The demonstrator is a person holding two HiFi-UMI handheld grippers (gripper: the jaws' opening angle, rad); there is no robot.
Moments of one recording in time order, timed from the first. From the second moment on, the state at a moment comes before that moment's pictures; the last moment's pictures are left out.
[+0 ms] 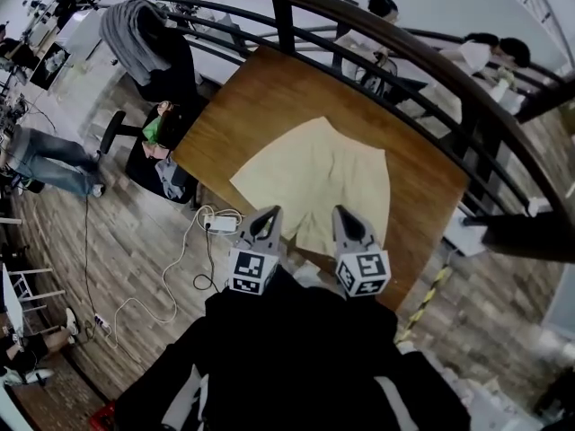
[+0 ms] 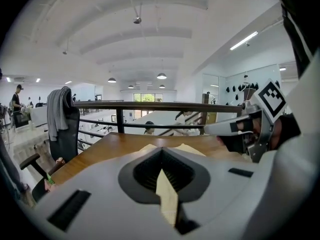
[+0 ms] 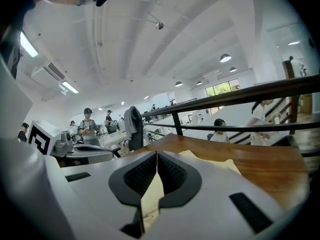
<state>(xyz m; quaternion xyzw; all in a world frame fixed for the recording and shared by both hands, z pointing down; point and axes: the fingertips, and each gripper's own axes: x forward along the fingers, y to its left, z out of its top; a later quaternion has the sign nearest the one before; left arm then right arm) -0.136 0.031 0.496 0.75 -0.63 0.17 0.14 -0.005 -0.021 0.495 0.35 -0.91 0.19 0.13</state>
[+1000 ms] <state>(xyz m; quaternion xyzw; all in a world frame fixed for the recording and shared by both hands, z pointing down) -0.274 -0.060 0.659 0.67 -0.60 0.32 0.30 -0.188 -0.162 0.630 0.24 -0.88 0.20 0.35</state>
